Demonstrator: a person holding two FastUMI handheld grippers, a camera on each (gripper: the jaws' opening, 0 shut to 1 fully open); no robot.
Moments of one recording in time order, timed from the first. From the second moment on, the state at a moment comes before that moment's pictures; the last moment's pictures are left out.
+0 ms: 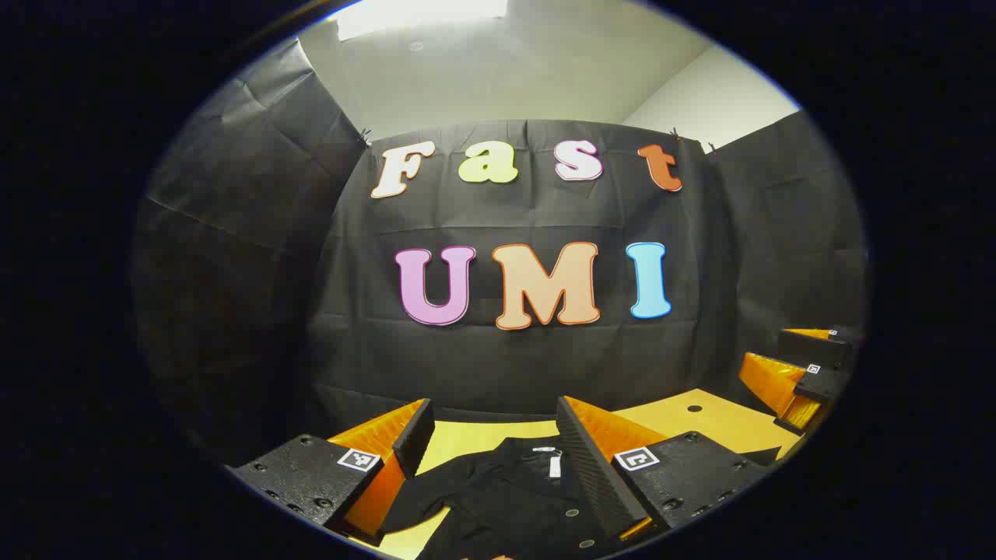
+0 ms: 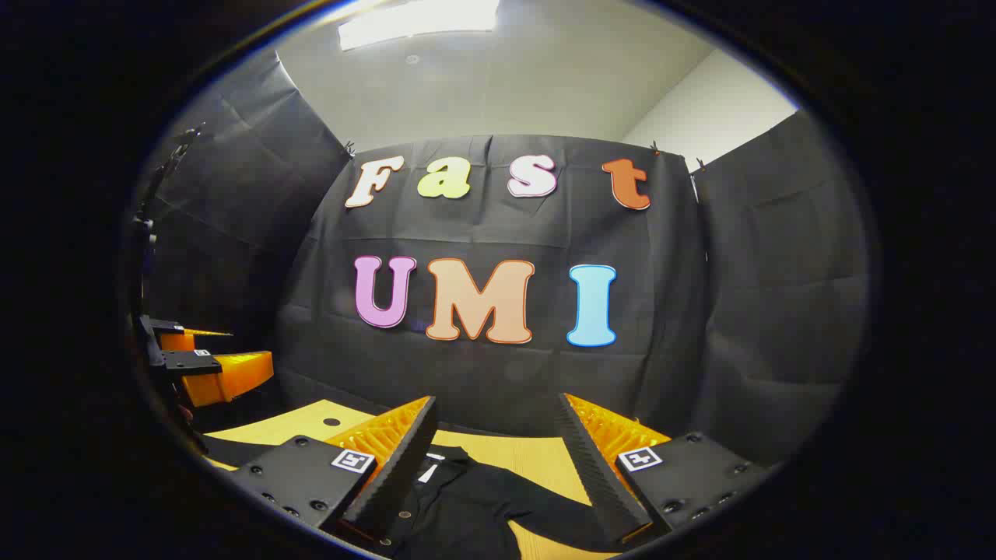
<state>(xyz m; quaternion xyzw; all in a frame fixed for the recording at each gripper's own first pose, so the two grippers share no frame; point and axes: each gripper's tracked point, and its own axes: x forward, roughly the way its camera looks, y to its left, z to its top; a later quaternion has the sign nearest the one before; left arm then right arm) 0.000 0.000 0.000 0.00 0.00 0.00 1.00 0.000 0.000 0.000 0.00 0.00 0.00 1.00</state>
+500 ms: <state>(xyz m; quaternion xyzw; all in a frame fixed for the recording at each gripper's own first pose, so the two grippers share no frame) 0.000 0.029 -0.008 0.02 0.00 0.01 1.00 0.002 0.016 -0.005 0.03 0.01 0.00 1.00</state>
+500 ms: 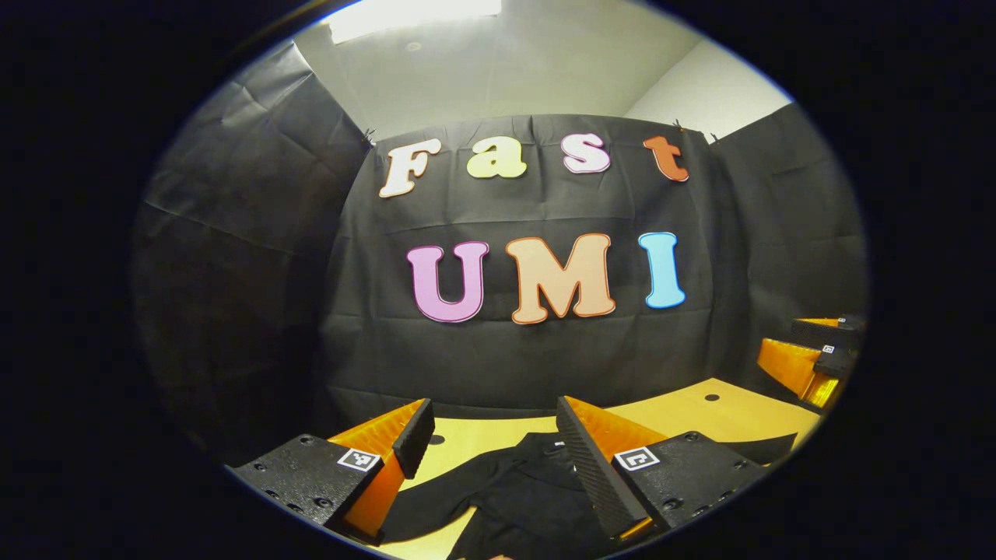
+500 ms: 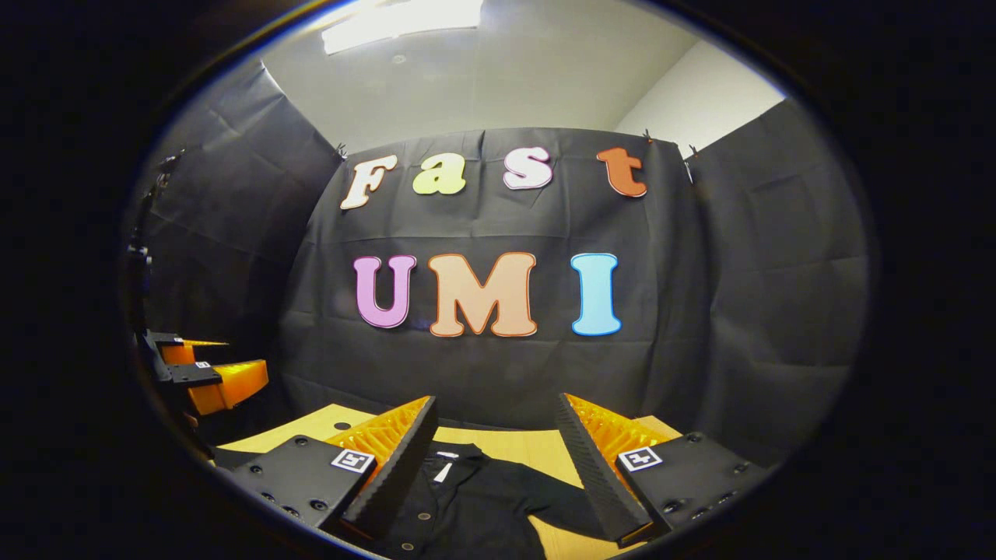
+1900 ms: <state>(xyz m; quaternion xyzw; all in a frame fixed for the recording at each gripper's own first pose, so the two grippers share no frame) 0.013 0.046 -0.017 0.00 -0.01 0.00 1.00 0.000 0.039 -0.005 0.01 0.00 -0.02 1.00</state>
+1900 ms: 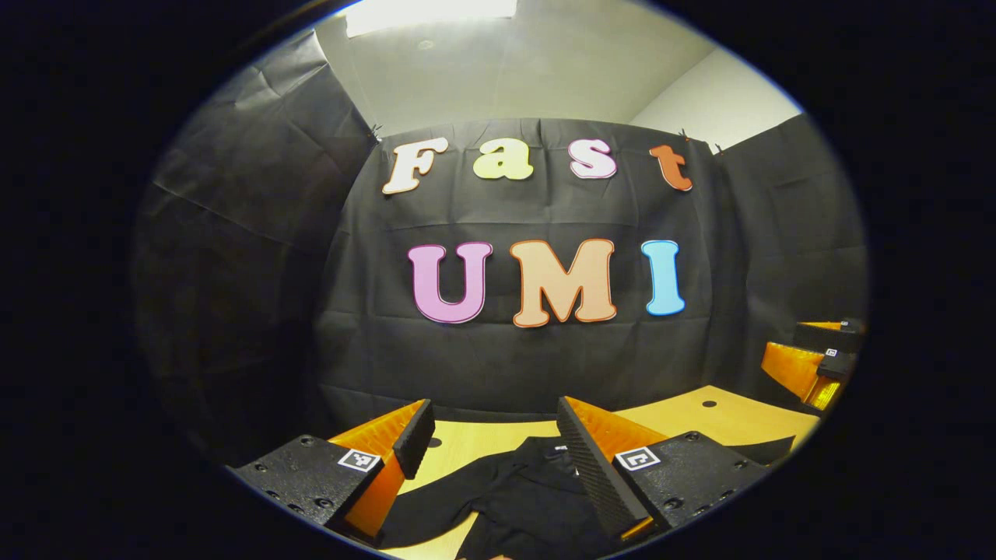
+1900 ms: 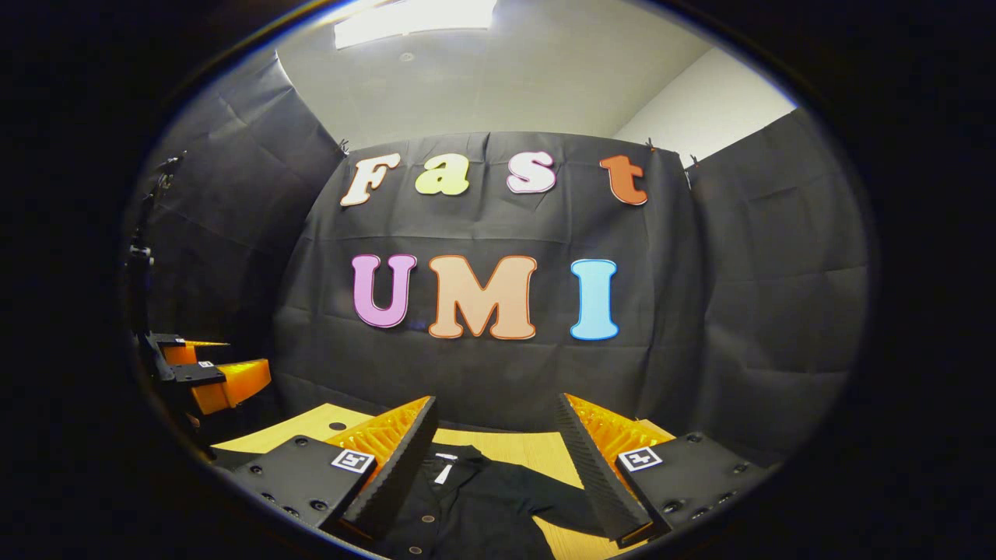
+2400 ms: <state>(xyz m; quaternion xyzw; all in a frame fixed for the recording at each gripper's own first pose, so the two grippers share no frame) 0.020 0.043 -0.024 -0.01 0.00 0.00 1.00 0.009 0.036 -0.009 0.01 0.01 -0.02 1.00</state>
